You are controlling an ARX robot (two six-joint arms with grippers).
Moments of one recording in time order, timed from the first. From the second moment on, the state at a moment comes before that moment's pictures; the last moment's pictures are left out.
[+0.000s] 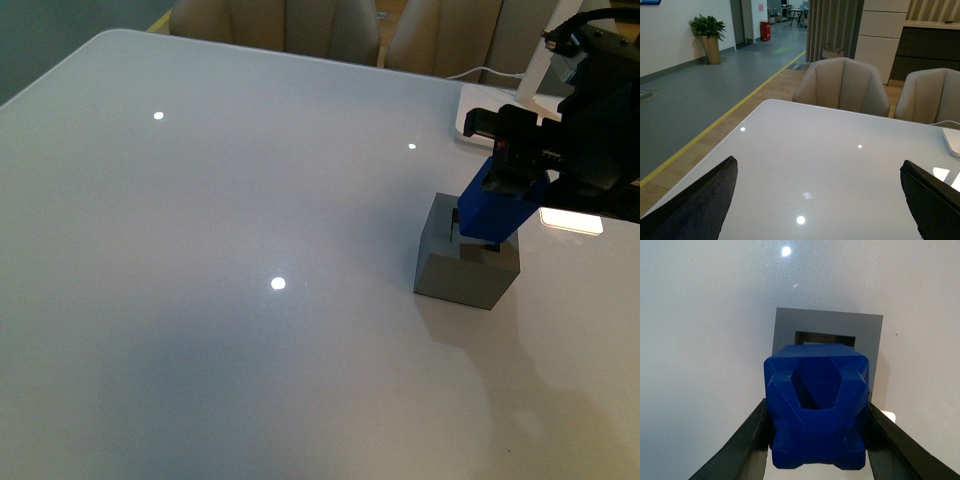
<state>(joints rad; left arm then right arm) 0.00 0.00 0.01 0.00 0.00 0.00 0.25 1.89 1.03 -0.10 0.05 0.37</state>
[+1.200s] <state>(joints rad) 0.00 0.00 0.01 0.00 0.00 0.00 0.26 2.01 1.09 -0.11 0.07 0.40</state>
